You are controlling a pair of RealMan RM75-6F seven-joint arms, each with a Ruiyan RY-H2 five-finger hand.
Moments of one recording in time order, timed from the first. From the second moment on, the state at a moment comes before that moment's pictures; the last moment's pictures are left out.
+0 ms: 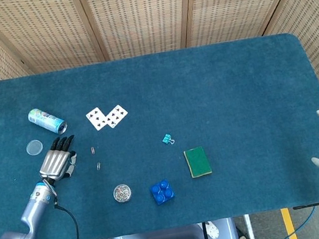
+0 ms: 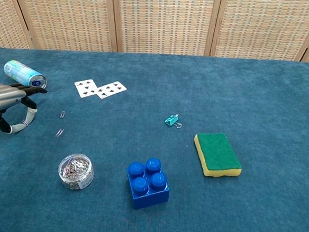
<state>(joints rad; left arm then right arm) -0.60 -1.68 -0.01 -0.75 1.46 0.90 -0.10 0.09 -0.94 0.10 -1.79 -1.41 1.44 0.00</state>
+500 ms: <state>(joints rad) -0.60 -1.68 -0.01 -0.75 1.46 0.91 -0.10 0.09 -0.94 0.10 -1.79 -1.41 1.44 0.00</state>
